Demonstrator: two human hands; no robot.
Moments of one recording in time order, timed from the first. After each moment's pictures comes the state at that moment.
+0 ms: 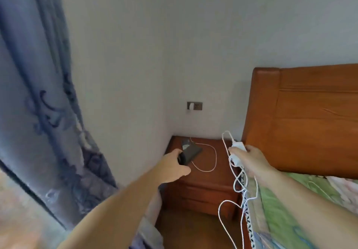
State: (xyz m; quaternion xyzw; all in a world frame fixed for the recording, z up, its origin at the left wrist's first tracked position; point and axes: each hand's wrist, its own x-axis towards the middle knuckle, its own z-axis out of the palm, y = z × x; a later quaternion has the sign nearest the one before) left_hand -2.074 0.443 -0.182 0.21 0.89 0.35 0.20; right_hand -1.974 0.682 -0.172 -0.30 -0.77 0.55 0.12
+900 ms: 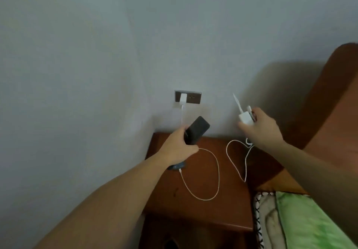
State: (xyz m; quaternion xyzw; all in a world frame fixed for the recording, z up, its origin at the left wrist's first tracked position) left_hand -2.458 0.641 -0.295 0.23 0.83 0.44 0.28; right_hand -2.361 0.875 -0.249 -0.31 -0.90 0.30 0.10
